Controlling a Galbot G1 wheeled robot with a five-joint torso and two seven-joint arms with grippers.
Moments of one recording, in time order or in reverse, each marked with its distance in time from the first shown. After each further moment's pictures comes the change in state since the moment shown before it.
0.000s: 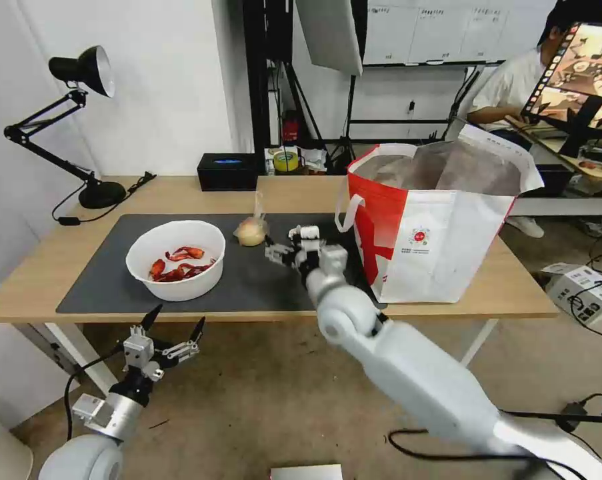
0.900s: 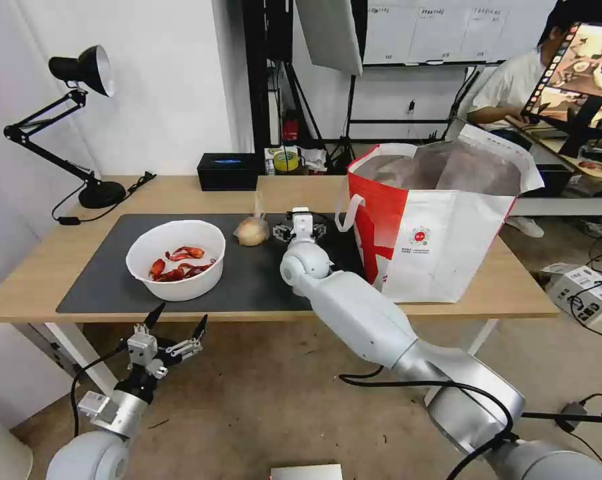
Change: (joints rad) left arm -0.017 -0.014 0.016 0.006 0.000 -0.004 -0.001; right arm 0.203 0.271 0.017 -0.536 -0.019 -0.077 0.163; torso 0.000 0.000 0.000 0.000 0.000
